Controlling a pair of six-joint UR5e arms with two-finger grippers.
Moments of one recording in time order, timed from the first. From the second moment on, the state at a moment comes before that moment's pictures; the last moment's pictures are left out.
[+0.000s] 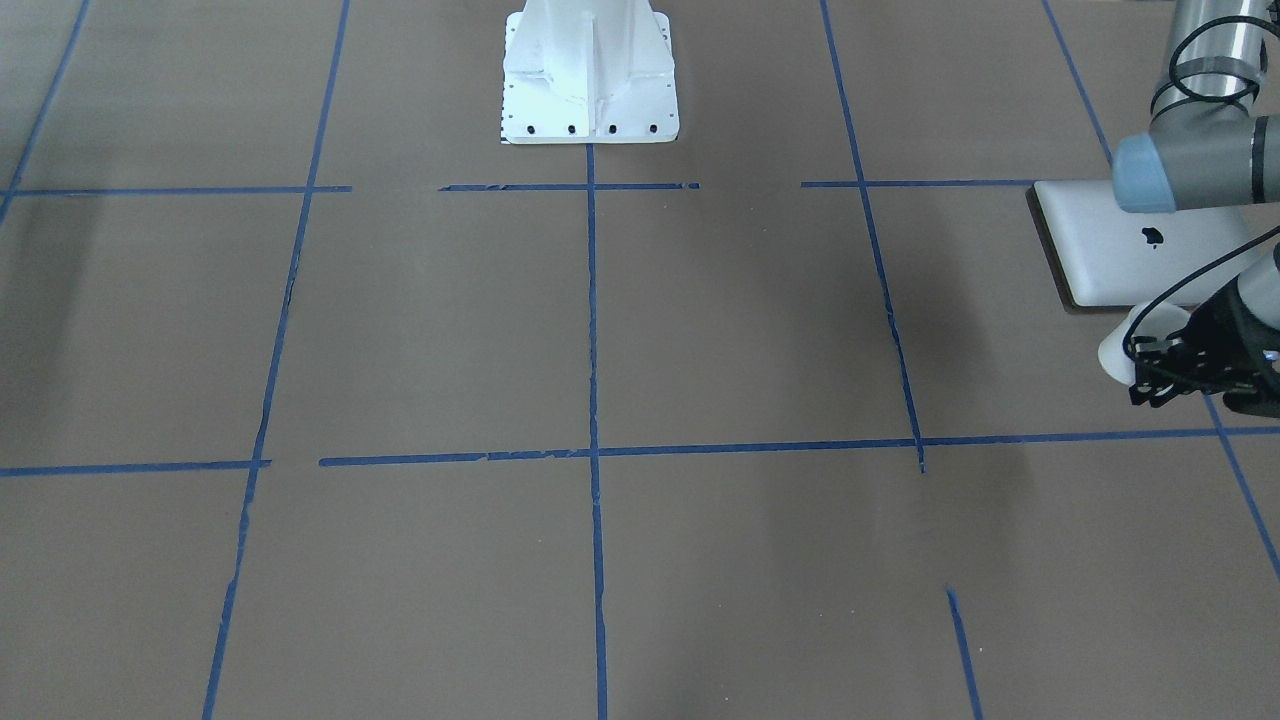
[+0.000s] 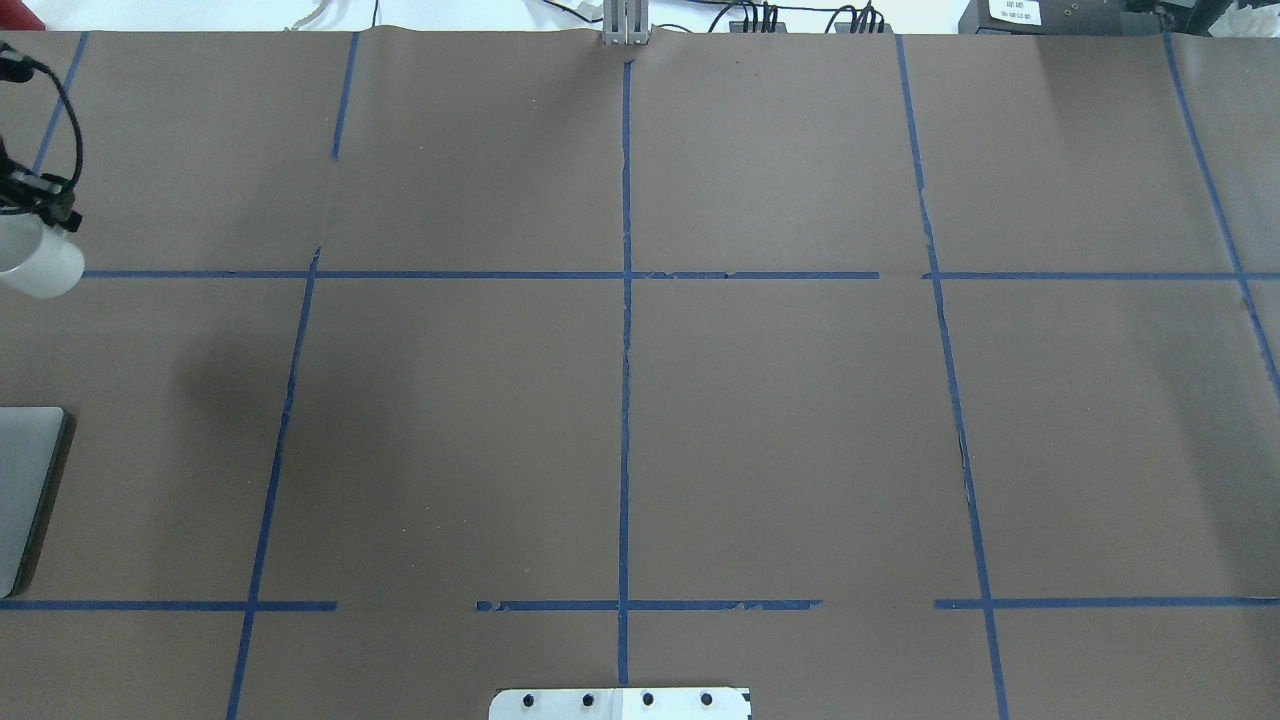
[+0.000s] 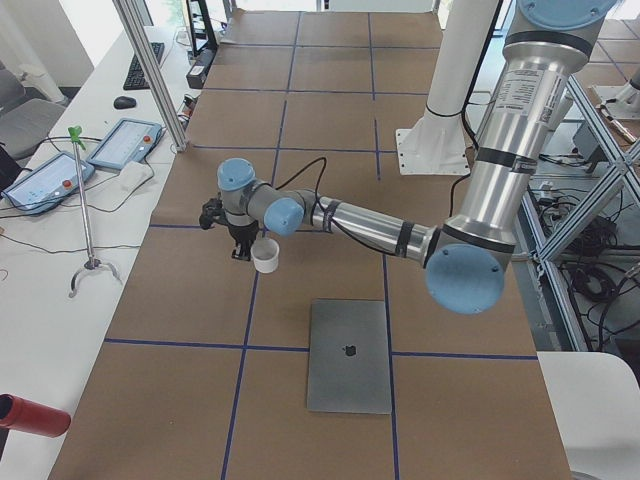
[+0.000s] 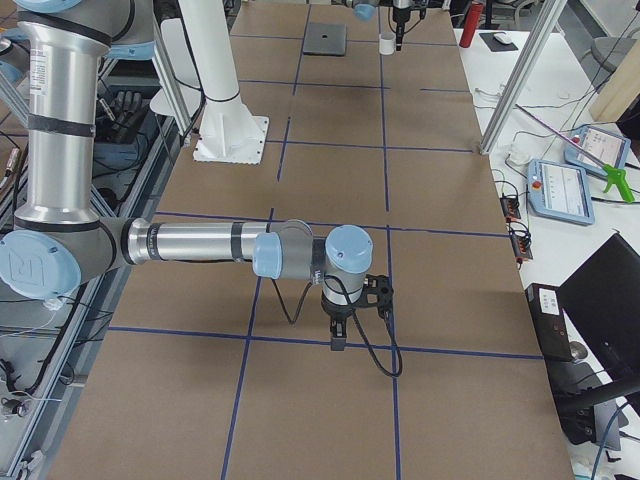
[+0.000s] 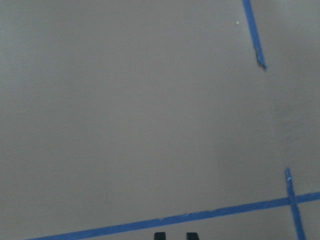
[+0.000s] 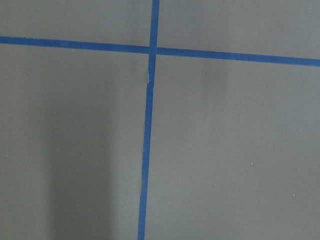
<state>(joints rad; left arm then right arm) -1.21 -1.74 -1.59 -1.81 -2.23 -0.34 1.54 -1.70 1.75 -1.64 2.28 -0.04</state>
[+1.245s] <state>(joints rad) -1.22 -1.32 -1.55 -2.21 -2.24 -0.42 1.54 -1.70 1.75 -1.64 2.28 -0.04</state>
